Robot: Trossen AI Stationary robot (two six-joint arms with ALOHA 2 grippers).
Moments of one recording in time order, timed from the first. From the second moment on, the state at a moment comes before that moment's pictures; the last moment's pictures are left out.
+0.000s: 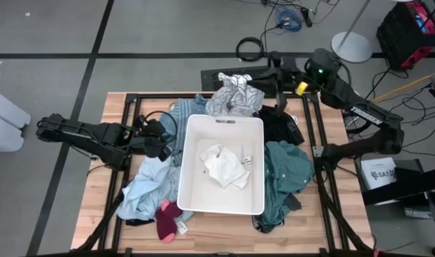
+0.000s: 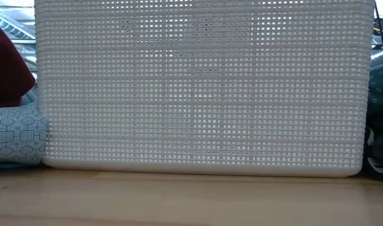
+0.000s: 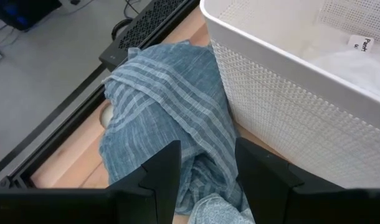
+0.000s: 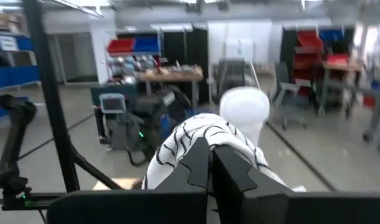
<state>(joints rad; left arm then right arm) -0.19 1.01 1.01 -1.04 -0.67 -0.62 -0.46 1.20 1.43 -0.09 -0.51 0.08</state>
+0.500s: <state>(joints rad) -0.19 1.01 1.01 -1.03 -0.67 -0.62 -0.30 1.17 1.43 0.11 -0.64 0.06</state>
